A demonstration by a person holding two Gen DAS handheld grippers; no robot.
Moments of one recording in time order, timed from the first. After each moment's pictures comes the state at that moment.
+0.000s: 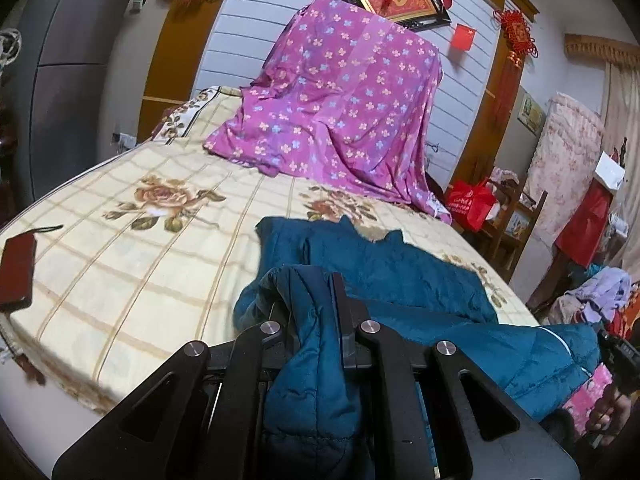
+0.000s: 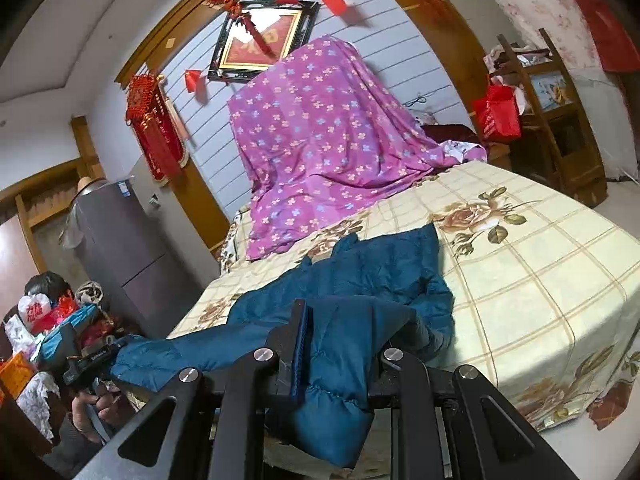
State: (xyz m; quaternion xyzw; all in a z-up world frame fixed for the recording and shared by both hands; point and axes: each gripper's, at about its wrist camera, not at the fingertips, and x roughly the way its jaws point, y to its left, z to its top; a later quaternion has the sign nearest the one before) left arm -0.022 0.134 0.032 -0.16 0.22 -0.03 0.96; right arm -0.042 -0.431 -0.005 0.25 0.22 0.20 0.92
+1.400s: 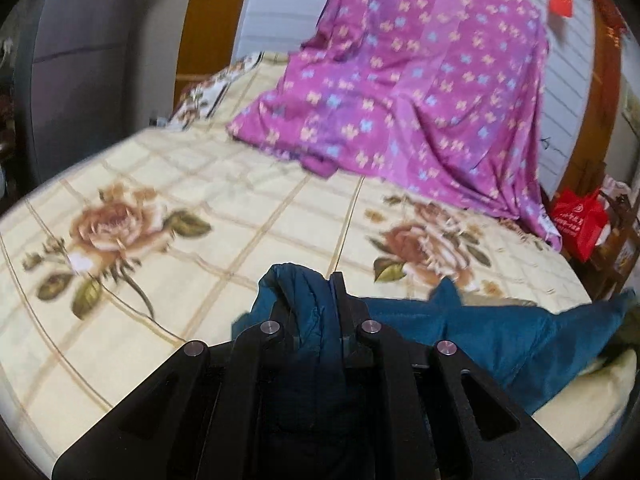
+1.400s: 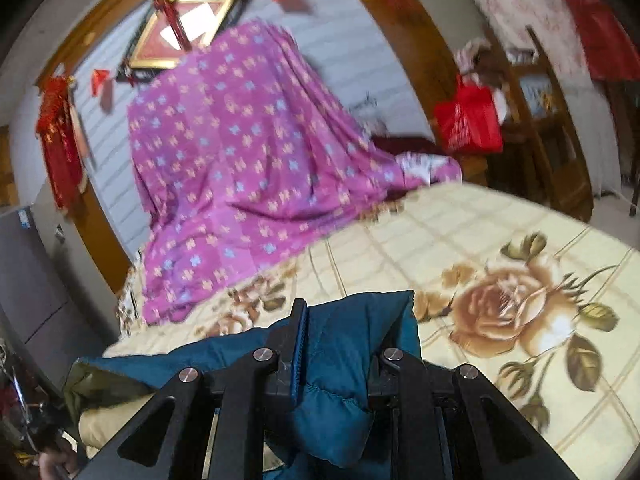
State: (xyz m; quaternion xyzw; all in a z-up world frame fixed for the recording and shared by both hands) left arm 0.342 0.121 -0.054 -0.16 0.28 0.13 0.94; right arm 0.338 -0.374 -0.056 0.24 0.23 0.07 0.94
